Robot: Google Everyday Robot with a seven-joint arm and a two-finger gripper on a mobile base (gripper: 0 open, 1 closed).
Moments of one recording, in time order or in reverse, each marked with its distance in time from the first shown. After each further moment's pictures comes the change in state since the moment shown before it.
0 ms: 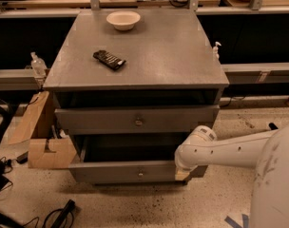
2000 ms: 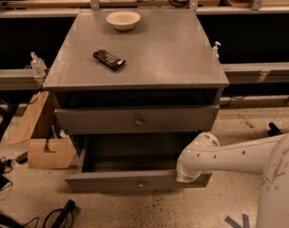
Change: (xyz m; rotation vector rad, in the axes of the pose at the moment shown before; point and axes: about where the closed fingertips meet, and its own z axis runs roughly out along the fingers) arm 0.005 0.040 0.001 -0.088 -0.003 0.053
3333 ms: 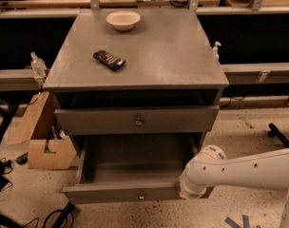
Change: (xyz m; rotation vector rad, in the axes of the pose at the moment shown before) arm 0.012 0.070 -0.011 -0.102 0.006 0.005
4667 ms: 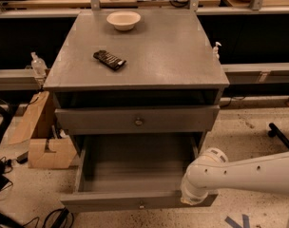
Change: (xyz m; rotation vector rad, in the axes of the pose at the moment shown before) arm 0.002 0.024 -0.001 -0.045 -0.001 -0.013
